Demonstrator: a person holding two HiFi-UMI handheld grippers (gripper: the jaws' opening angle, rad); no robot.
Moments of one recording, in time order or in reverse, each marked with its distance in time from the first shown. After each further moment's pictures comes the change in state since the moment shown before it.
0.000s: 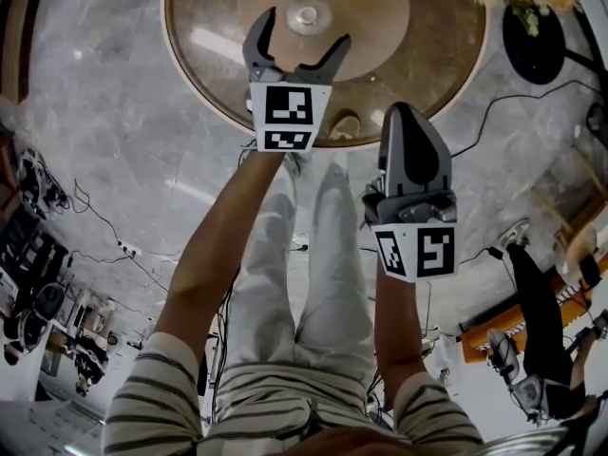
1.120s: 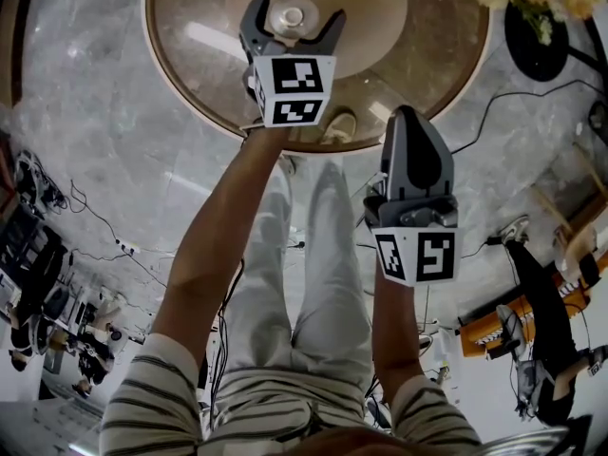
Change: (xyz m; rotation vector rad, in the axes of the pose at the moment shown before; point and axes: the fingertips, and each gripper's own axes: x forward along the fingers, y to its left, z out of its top) left arm 0.054 0.013 -0.013 0.037 0.057 0.078; right arm 0.007 -0.026 -0.017 0.014 0.037 -0.046
